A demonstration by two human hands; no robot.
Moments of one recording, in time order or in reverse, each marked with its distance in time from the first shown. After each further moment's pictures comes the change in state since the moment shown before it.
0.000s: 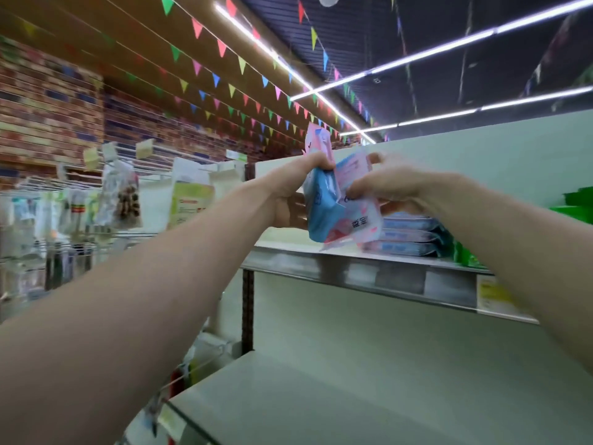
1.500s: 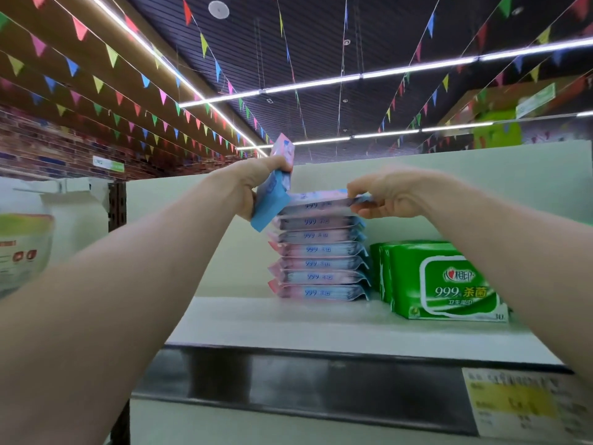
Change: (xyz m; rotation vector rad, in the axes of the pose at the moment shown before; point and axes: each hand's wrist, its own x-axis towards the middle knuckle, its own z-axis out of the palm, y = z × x) left_hand 0.166 0.049 0.049 0.031 -0.167 -0.007; right_hand 0.083 0.045 -0.096 0.046 0.277 0.334
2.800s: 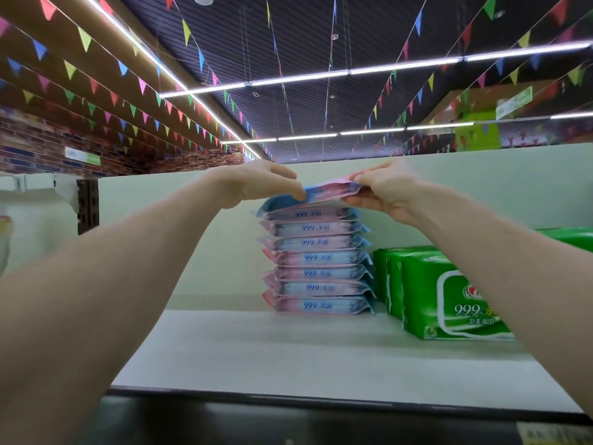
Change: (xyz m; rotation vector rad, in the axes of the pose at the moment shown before) left_hand 0.038 0.007 -0.007 0.817 -0.212 0.373; right_hand 0.025 0.002 0.009 0.350 0.215 -0.121
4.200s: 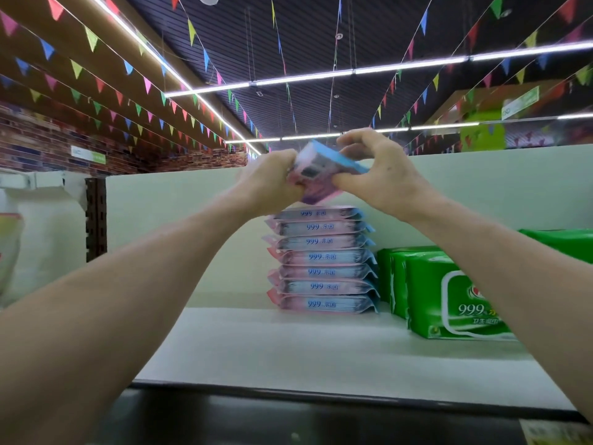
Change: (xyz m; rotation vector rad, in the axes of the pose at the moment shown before) left_hand -0.002 -0.004 0.024 0.188 0.537 0.355; right_hand -0.016 0.000 0.002 -0.560 -0.071 -0.751
